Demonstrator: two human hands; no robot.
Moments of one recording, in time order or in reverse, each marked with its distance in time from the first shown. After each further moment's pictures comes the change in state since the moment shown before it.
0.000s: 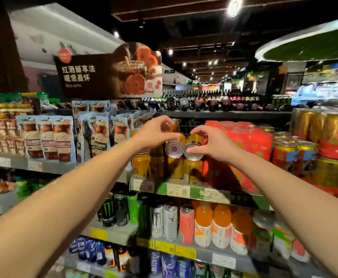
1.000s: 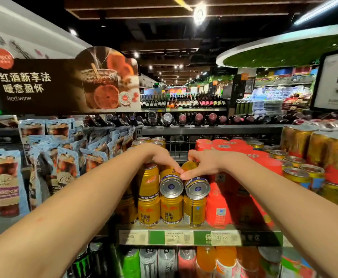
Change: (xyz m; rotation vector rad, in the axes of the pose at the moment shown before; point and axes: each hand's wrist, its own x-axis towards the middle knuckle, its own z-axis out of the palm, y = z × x) left_hand 0.153 -0.039 0.031 0.369 -0.921 -0.291; right_hand 0.106 0.026 -0.003 -0.386 -0.557 0.369
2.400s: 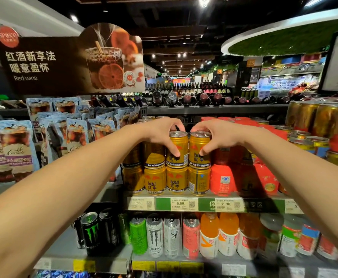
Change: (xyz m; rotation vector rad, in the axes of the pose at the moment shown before) left_hand -0.049 -0.019 0.030 -0.004 0.423 0.433; right_hand -0.032 -0.002 0.012 0.144 0.207 -0.175
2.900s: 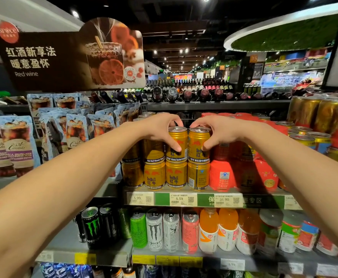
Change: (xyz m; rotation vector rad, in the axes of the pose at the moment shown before) left_hand -0.007 0.006 0.003 0.049 0.057 -0.019; right_hand 0.005 0.008 0.000 0.018 -0.037 0.009
